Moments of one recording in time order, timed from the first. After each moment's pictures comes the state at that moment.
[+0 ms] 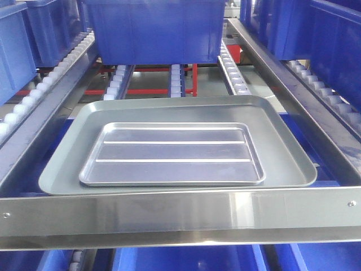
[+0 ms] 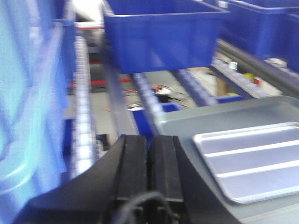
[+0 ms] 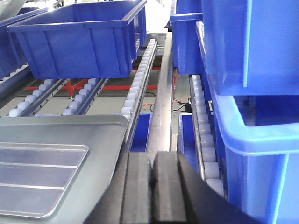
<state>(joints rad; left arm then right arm) -0.27 0.06 -0.05 0.10 0.02 -0.01 0.06 -0.01 0.03 0.02 0.00 0.08</state>
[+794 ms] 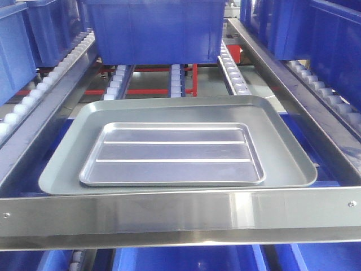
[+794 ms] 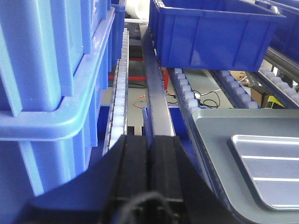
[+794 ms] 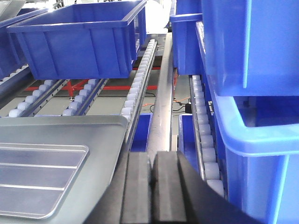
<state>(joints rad) -0.13 -0.01 0.03 0.00 0.01 0.00 0.06 -0.01 0.03 0.02 0.00 0.08</state>
